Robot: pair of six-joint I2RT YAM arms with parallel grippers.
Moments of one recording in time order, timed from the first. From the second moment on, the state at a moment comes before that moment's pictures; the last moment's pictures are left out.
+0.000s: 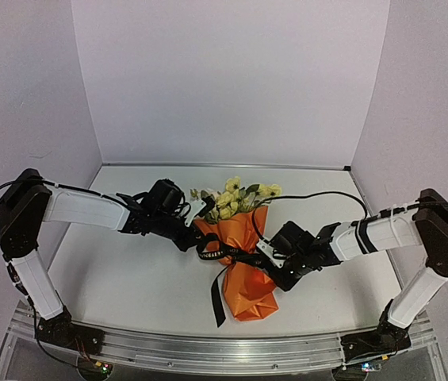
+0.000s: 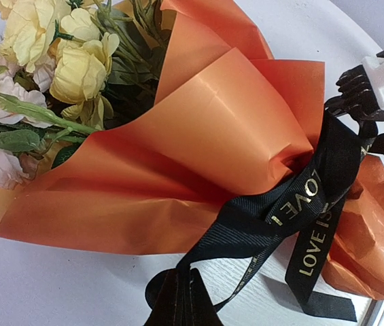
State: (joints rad) left arm -0.79 1.74 1.03 -0.08 0.29 0.00; right arm 0.90 1.66 0.81 -0.34 0.12 0.07
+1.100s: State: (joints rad) left arm -0.76 1.76 1.03 -0.08 0.26 0.01; right arm 0.88 1.49 0.85 -0.72 0.37 0.10
